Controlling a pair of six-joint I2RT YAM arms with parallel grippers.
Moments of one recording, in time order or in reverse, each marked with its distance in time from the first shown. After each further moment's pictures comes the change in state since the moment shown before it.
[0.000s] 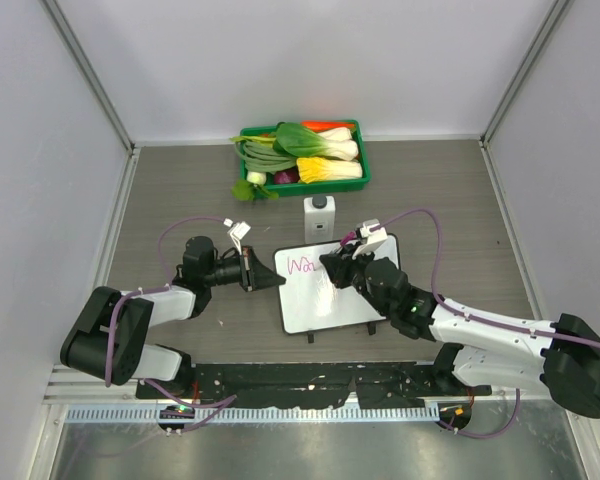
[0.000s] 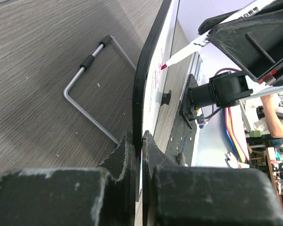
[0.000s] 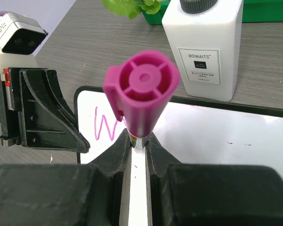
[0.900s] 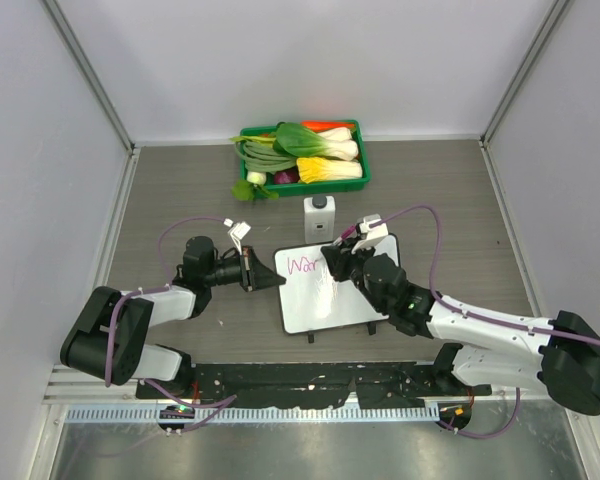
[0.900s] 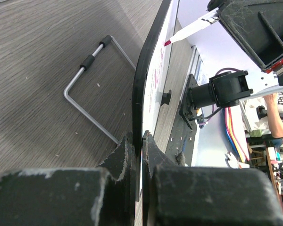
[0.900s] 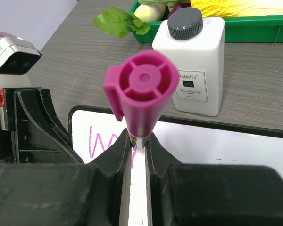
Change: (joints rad) left arm -0.002 0.000 0.000 0.000 -0.003 0.000; right arm 0.002 0.028 0.039 0.023 0.074 -0.047
